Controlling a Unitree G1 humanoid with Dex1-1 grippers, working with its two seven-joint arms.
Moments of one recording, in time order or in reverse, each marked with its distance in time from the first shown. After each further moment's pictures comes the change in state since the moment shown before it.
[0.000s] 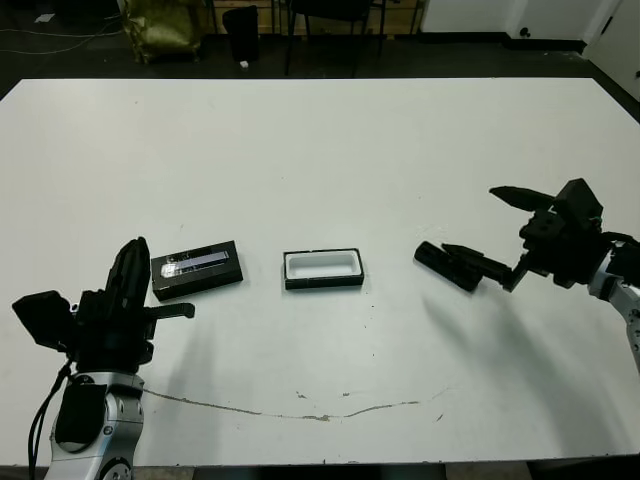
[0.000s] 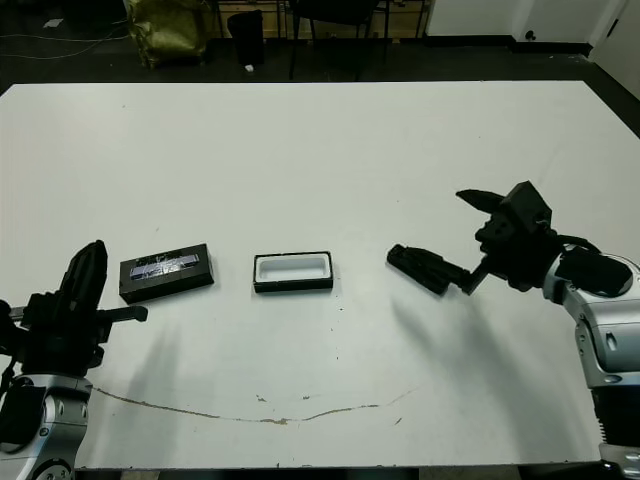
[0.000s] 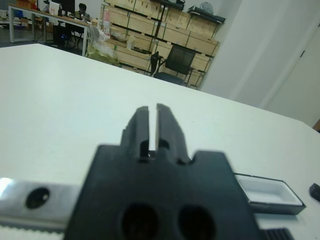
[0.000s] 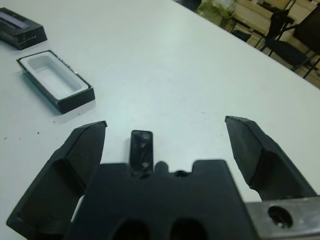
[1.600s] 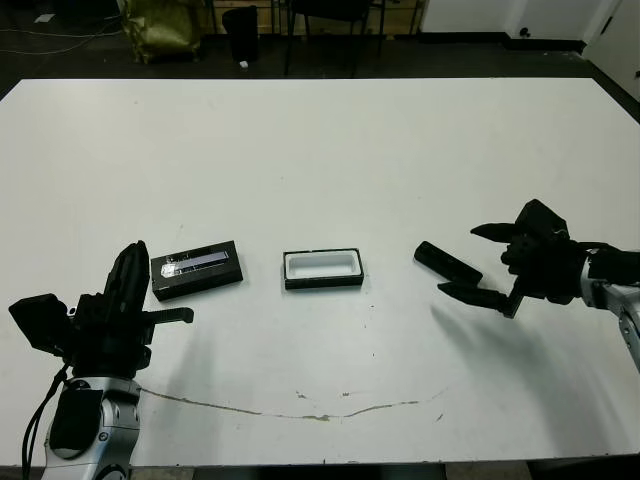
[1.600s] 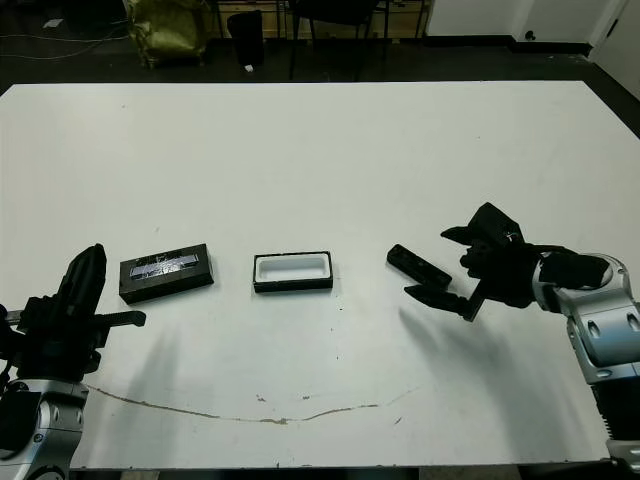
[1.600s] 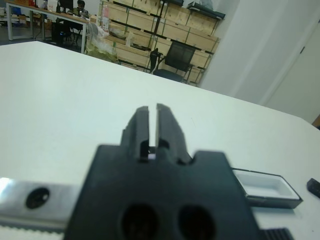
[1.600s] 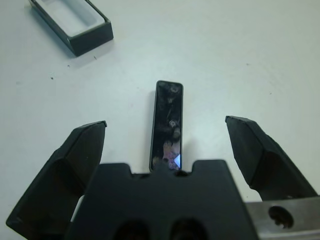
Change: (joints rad) left arm 0.021 0.004 0.004 -0.034 -0.004 0.032 -0.002; right arm -0.032 -0.071 0.133 -0.032 -0.103 0.207 0.084
